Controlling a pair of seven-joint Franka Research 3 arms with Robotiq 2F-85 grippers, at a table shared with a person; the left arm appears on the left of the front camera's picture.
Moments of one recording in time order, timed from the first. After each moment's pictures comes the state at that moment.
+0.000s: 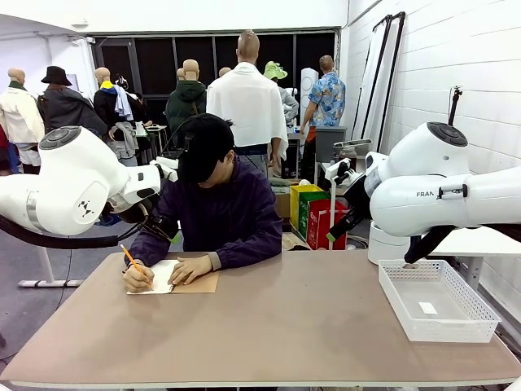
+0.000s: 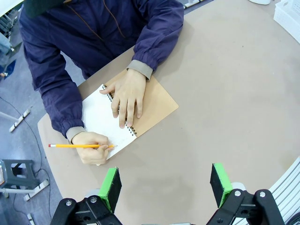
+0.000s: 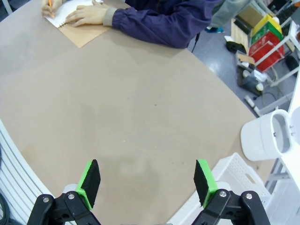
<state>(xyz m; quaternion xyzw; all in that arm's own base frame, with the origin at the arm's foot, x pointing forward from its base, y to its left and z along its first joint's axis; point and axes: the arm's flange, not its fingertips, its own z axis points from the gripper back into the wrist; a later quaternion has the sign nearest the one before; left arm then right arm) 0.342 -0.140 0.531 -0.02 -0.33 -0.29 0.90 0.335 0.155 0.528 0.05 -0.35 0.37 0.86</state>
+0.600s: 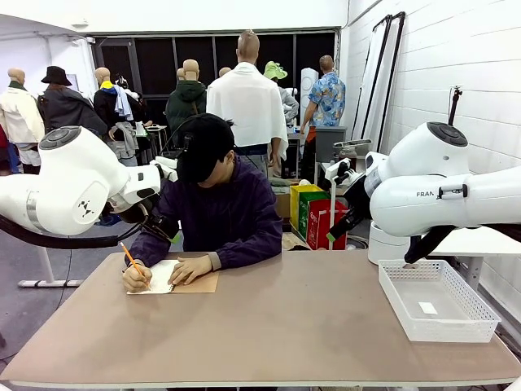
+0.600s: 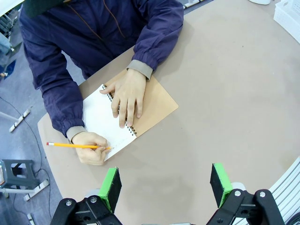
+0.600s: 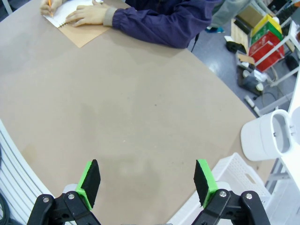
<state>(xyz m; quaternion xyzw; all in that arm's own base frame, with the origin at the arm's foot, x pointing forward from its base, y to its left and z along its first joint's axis) 0.342 -0.140 0.531 -0.02 -0.33 -0.29 0.90 0.335 0.155 0.528 0.05 -0.35 0.37 0.86</state>
